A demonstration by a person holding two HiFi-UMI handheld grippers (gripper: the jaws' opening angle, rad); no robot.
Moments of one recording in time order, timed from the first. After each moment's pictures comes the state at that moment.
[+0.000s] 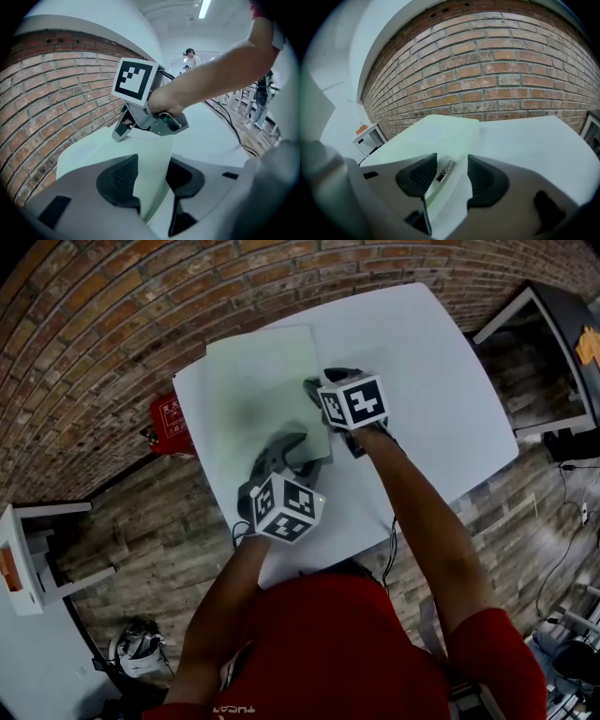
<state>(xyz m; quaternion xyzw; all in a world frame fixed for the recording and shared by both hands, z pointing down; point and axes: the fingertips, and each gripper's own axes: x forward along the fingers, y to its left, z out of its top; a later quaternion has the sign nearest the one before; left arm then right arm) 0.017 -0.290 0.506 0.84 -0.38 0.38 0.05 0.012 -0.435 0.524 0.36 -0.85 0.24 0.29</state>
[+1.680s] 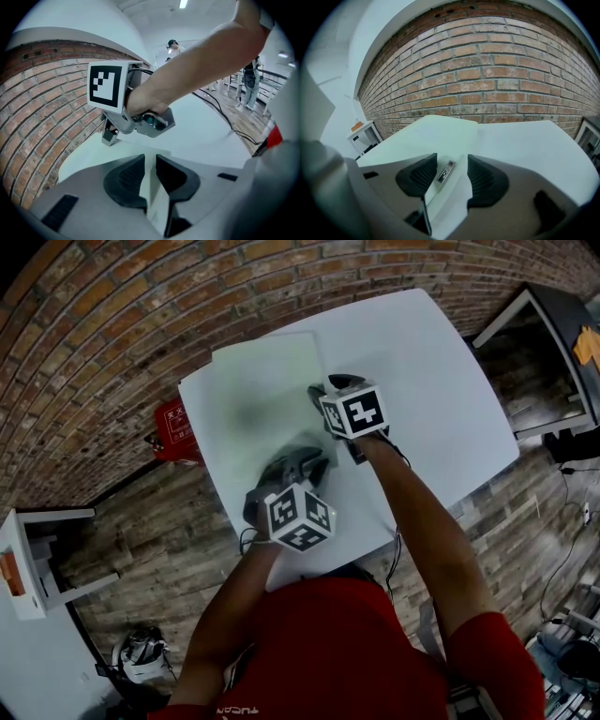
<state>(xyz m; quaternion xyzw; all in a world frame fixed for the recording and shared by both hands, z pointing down) 0.028 -0.273 0.510 0.84 -0.32 0.43 -0.01 0.013 -0.433 0.522 0.38 -0.85 0.22 0.29</state>
